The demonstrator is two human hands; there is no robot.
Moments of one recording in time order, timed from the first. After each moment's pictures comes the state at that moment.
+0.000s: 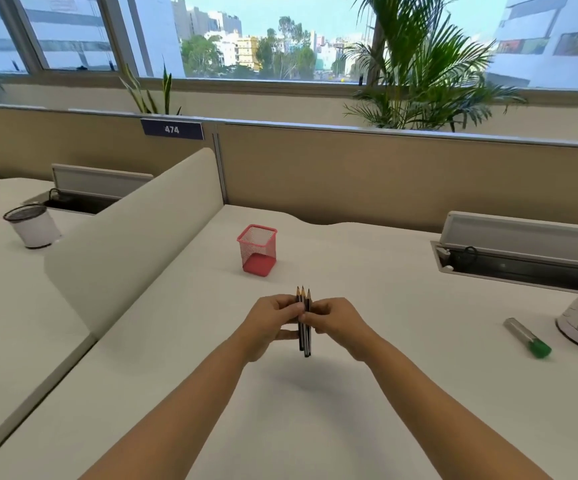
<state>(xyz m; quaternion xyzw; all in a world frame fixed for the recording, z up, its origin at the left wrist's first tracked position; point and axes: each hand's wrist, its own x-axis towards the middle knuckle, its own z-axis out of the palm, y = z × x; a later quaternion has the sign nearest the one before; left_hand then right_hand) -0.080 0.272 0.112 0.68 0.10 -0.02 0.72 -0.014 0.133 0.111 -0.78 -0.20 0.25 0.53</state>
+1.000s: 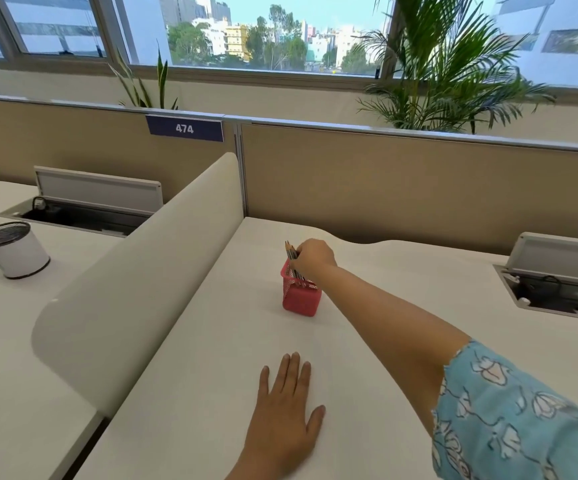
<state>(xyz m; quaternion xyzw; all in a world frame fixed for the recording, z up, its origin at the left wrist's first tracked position) -0.068 0.377 -0.023 0.99 0.08 0.04 0.08 0.148 0.373 0.127 -0.95 -0.18 0.09 0.24</state>
